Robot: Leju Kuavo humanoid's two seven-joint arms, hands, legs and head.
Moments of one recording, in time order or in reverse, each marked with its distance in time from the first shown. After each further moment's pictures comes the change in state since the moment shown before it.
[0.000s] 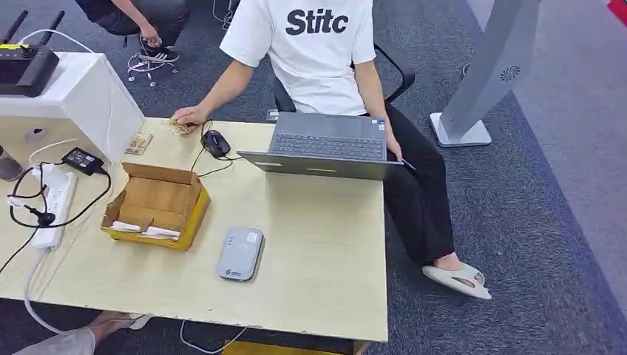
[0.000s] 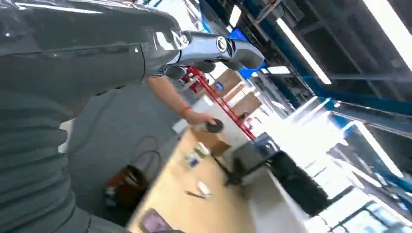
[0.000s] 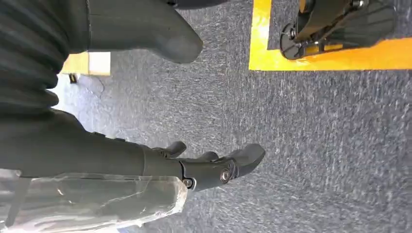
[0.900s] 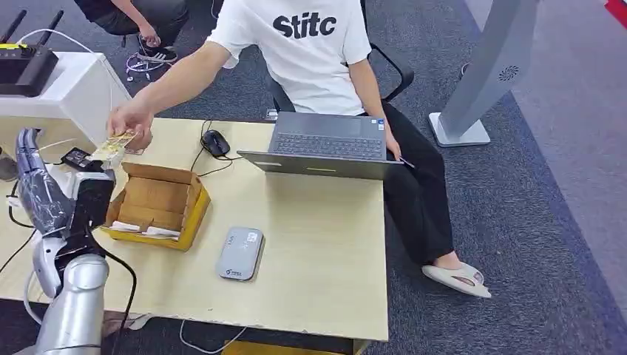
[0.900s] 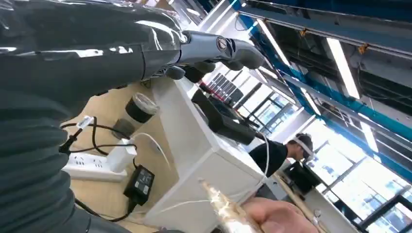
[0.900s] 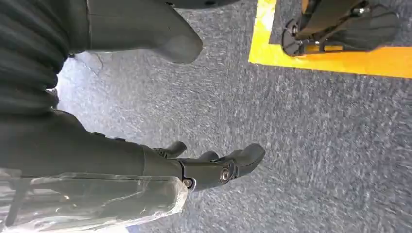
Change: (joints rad) left arm -0.357 0.135 -0.721 0.374 -0.180 0.111 0.206; right arm -0.016 -0.006 0.027 0.000 0.066 0.014 0.003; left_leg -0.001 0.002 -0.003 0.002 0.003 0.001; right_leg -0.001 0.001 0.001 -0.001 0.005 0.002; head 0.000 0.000
